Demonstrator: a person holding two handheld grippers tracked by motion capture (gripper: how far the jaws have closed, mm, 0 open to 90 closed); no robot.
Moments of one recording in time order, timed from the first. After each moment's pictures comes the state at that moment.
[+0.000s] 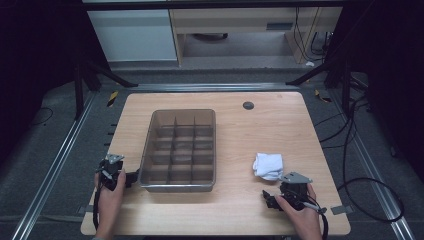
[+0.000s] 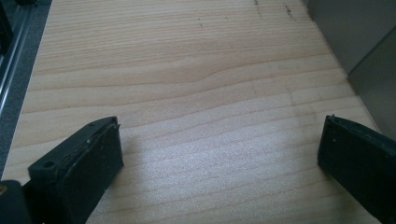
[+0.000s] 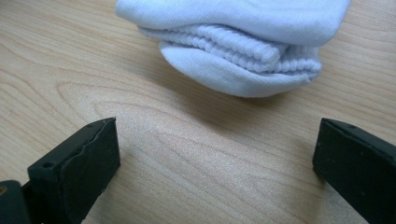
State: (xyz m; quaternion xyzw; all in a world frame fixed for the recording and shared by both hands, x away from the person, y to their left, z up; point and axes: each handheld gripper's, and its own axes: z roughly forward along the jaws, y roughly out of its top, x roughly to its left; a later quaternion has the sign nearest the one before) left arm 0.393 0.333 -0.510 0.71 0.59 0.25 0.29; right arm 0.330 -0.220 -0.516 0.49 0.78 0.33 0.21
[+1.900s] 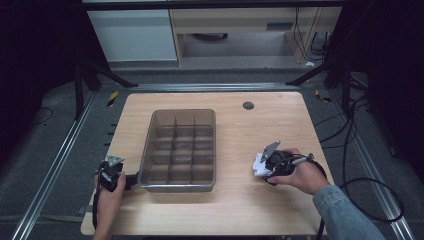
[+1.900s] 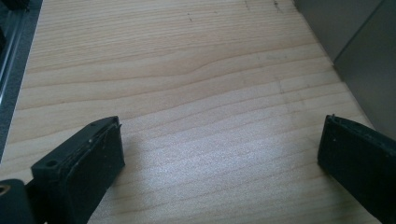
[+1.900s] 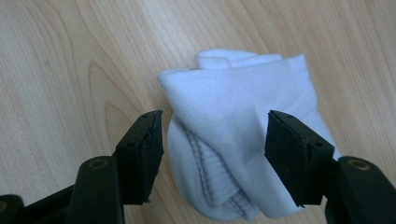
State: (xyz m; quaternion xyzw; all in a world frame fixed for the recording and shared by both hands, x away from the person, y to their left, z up) left arm 0.387 0.333 -0.510 0.72 0.57 0.25 0.29; right arm 0.411 -0.190 -0.449 0.19 0.96 0.17 0.13
